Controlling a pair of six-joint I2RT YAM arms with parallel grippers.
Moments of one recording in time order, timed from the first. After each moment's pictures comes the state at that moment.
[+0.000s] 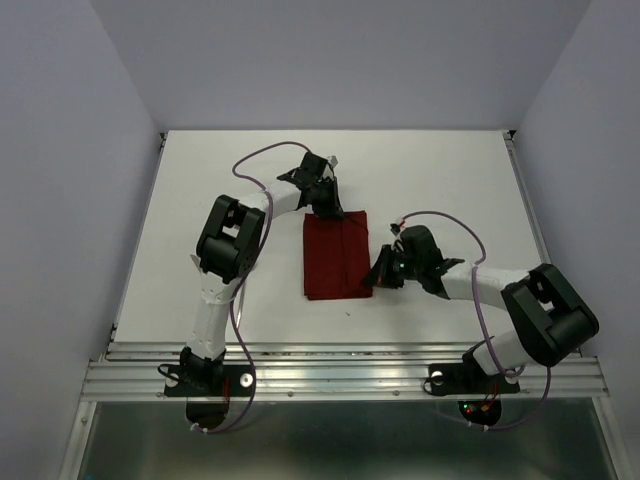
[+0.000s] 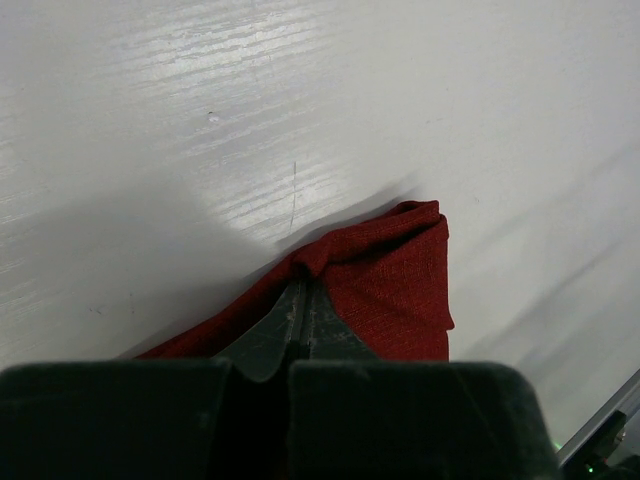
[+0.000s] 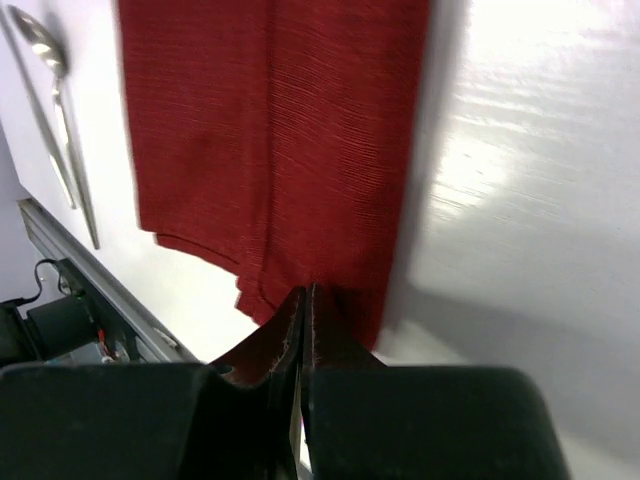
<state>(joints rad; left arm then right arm) -0.50 2.25 1.66 -0.29 0.33 -0.54 0.52 1.48 0.53 0.19 -0.41 0.77</state>
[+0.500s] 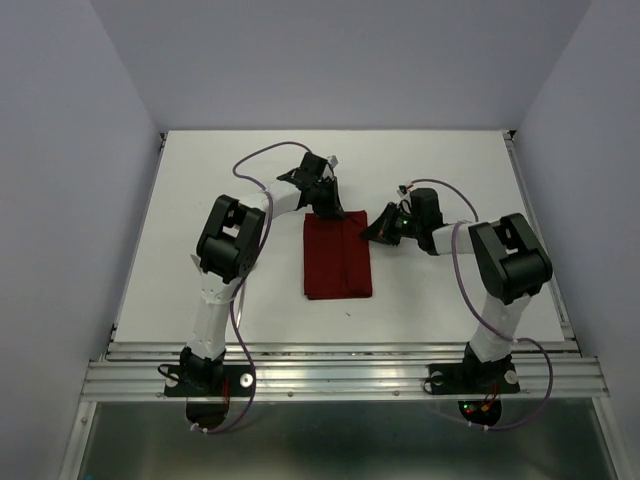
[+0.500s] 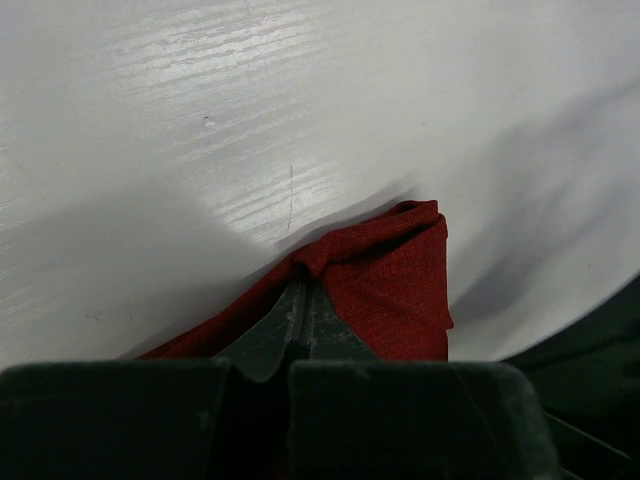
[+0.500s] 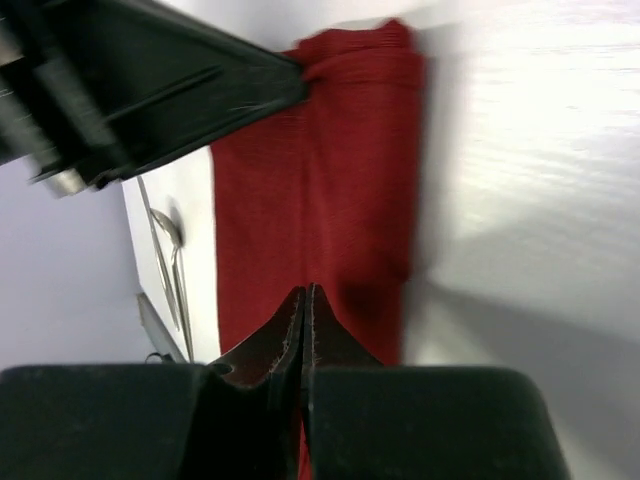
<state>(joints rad) -0.50 2.25 1.66 -0.28 0.34 -0.54 0.30 1.82 0.85 0.38 -0.59 0.83</state>
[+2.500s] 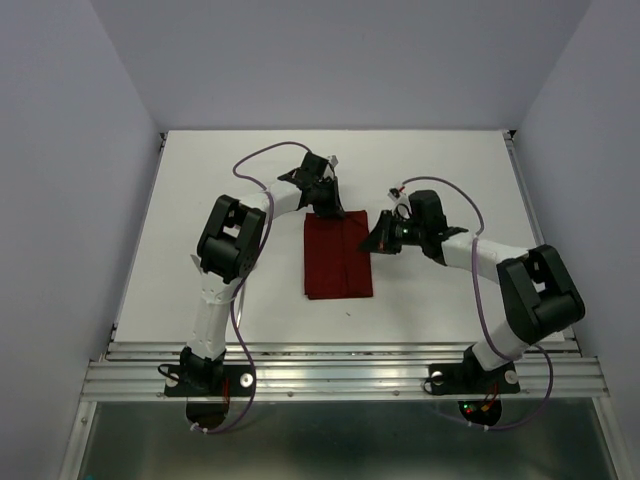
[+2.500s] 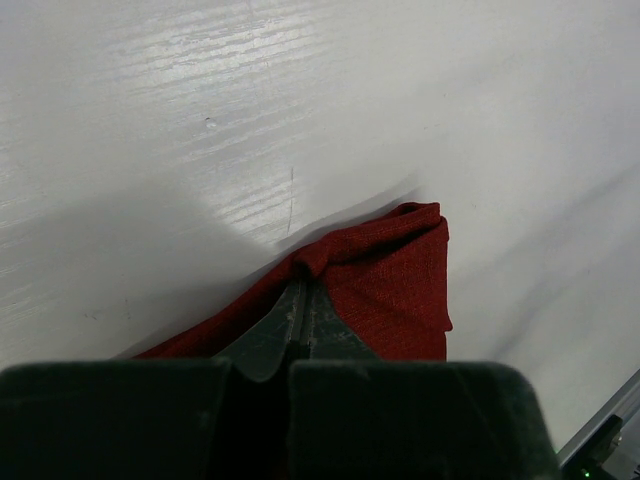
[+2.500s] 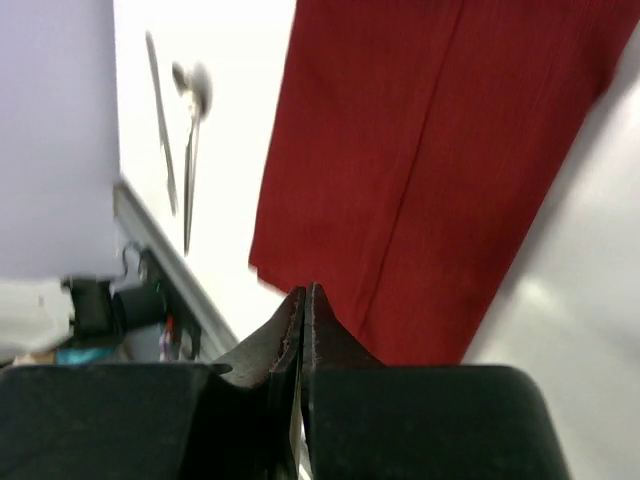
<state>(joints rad) -0.50 2.25 1.66 -0.29 0.32 -0.56 0.38 1.56 0.74 0.17 -0.67 0.67</state>
